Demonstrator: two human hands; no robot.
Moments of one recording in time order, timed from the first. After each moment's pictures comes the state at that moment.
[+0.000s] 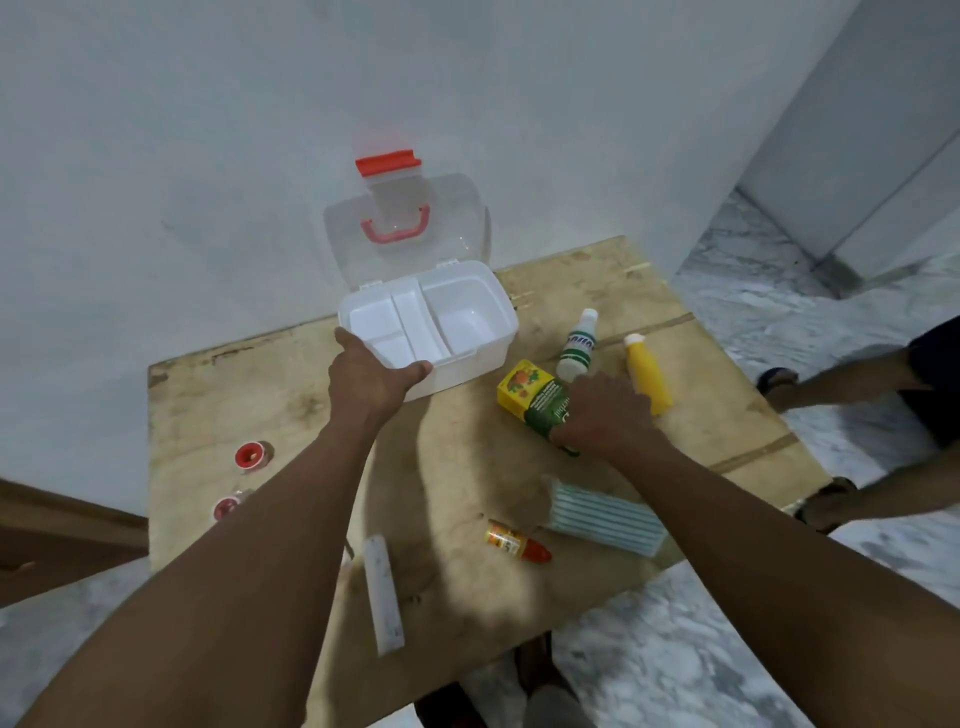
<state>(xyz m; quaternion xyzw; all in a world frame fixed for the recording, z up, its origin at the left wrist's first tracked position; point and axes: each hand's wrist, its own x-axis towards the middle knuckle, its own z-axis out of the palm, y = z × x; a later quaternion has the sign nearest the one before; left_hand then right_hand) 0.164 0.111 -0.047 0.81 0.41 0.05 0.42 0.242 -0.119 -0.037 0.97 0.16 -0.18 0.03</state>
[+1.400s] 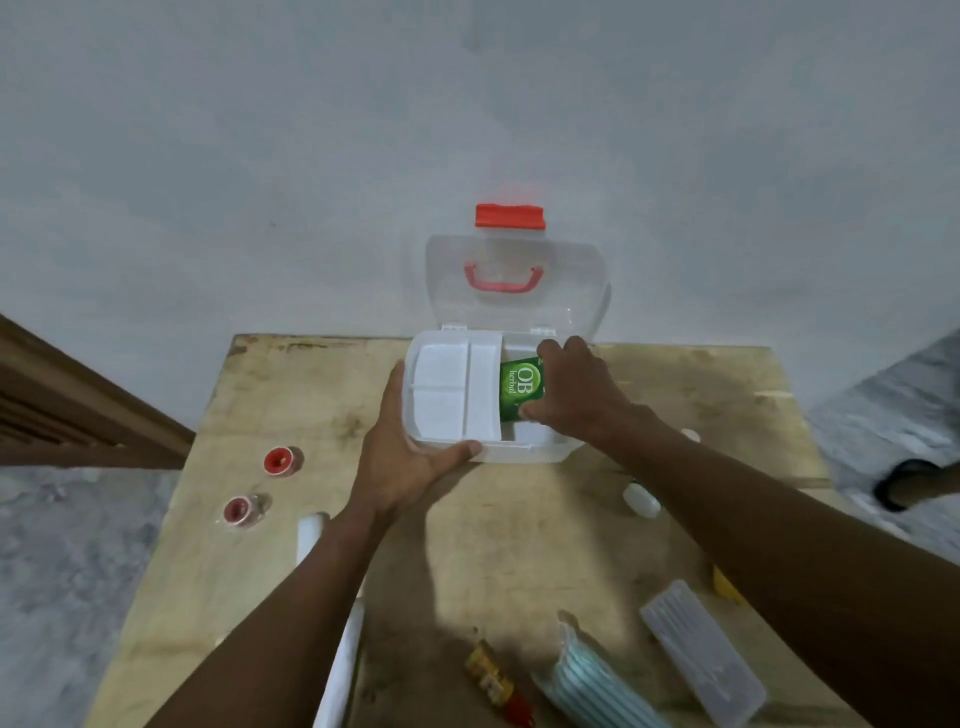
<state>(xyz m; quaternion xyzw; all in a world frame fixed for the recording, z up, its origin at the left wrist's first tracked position) 0.158 0.109 -0.081 0.75 0.35 0.23 0.51 0.348 0.019 -0.028 0.88 0.44 -0.17 -0.08</state>
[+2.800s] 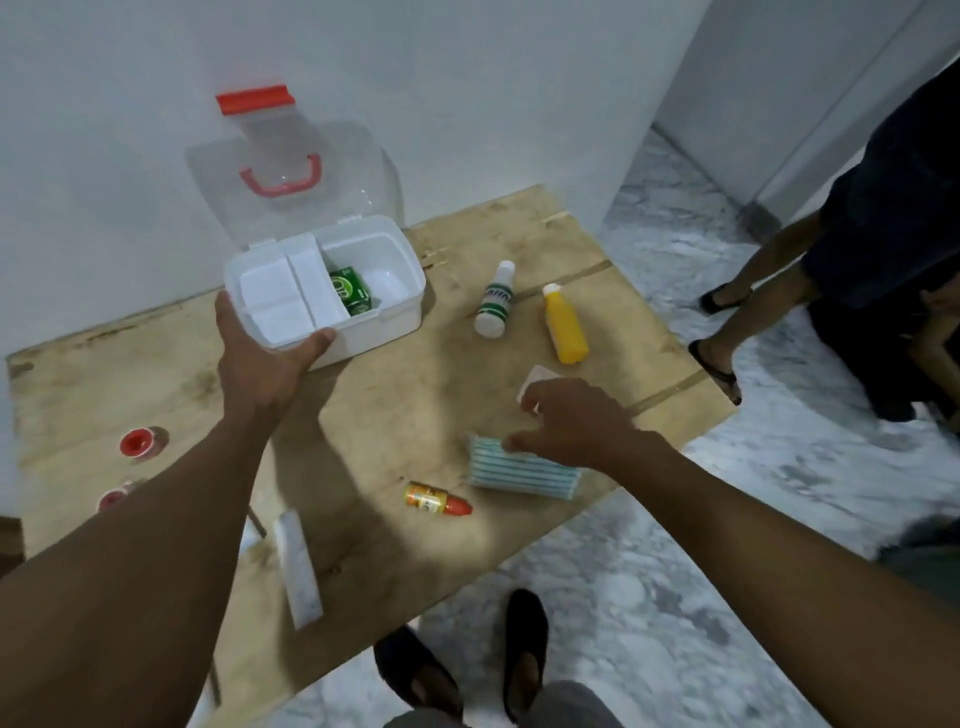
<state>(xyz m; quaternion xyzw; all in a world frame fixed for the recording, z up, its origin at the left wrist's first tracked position) 0.151 0.107 -0.083 0.78 0.36 0.18 0.48 0.212 -0.198 -0.030 0.94 0.22 -0.25 -0.05</state>
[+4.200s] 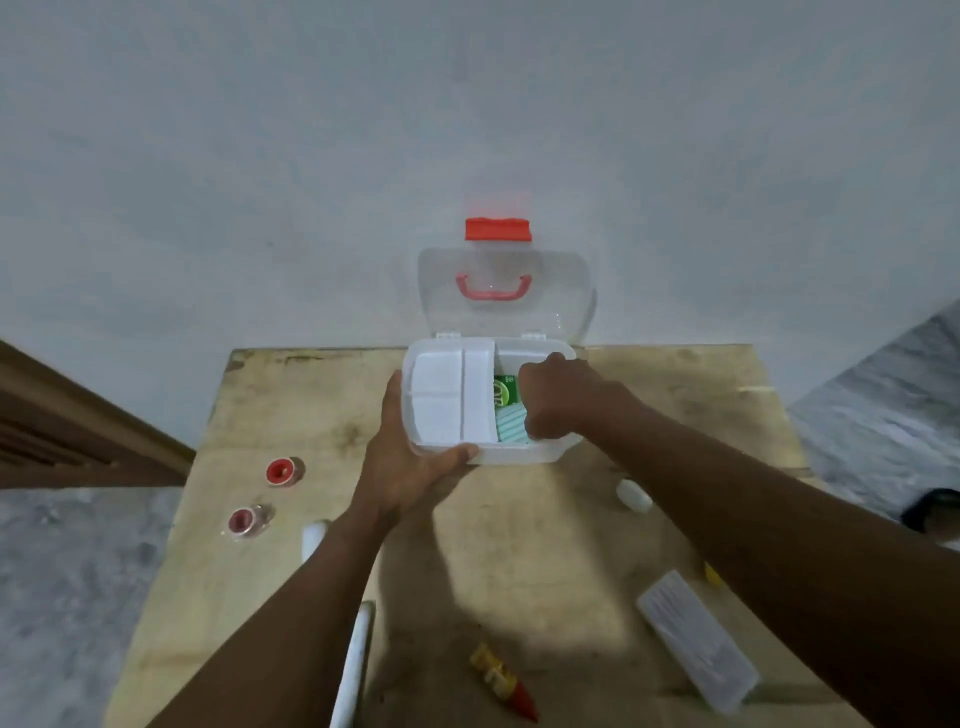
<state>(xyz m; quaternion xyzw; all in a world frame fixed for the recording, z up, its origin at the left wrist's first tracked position) 0.159 0.112 -0.079 0.76 0.33 0.19 0.53 0.333 0.025 0.008 0.84 0.49 -0.21 0.12</state>
